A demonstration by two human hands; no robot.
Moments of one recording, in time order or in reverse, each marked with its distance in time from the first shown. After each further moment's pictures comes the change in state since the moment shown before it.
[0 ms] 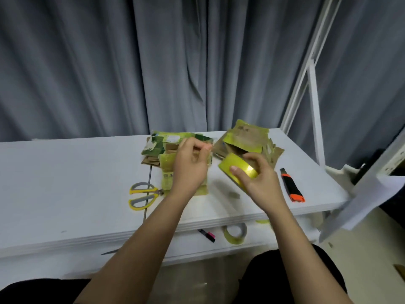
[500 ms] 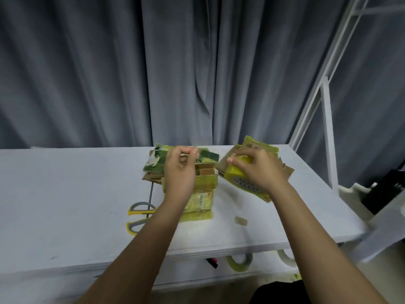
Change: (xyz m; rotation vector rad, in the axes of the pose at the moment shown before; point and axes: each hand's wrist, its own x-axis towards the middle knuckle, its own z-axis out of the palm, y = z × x) left_hand 0.056 -0.022 -0.009 -0.218 0.215 -0.249; right_hand 0.098 -0.049 0.010 -0.504 -0.159 -0.115
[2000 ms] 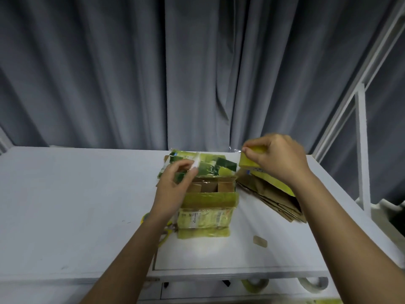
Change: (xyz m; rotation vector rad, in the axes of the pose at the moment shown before) left_hand 0.049 -0.057 -0.054 0.132 -0.215 -0.005; right_hand 0.062 -0.033 -0.003 -0.192 0.046 -0.226
